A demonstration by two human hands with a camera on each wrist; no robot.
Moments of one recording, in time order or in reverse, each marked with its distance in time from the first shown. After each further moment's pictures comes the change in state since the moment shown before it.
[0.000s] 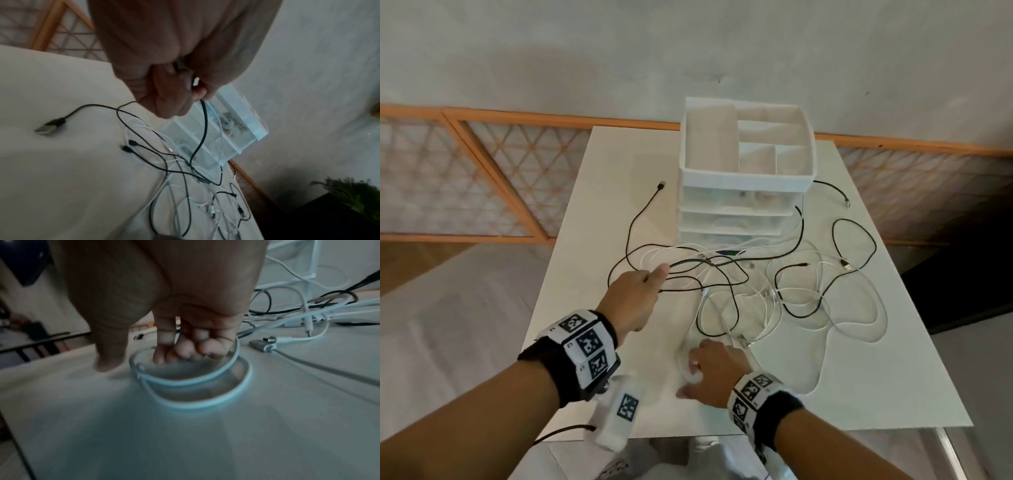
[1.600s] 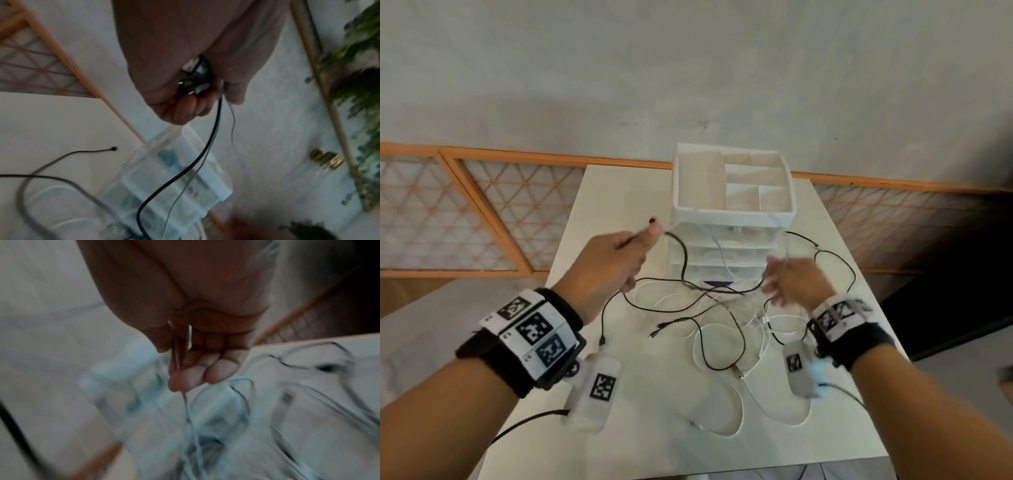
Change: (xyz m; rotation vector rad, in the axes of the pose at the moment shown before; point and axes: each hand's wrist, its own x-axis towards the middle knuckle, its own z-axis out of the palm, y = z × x) left_hand -0.019 0.082 -0.063 -0.354 -0.029 0.269; right_hand -0.021 0.069 -0.182 0.883 0.491 0.267
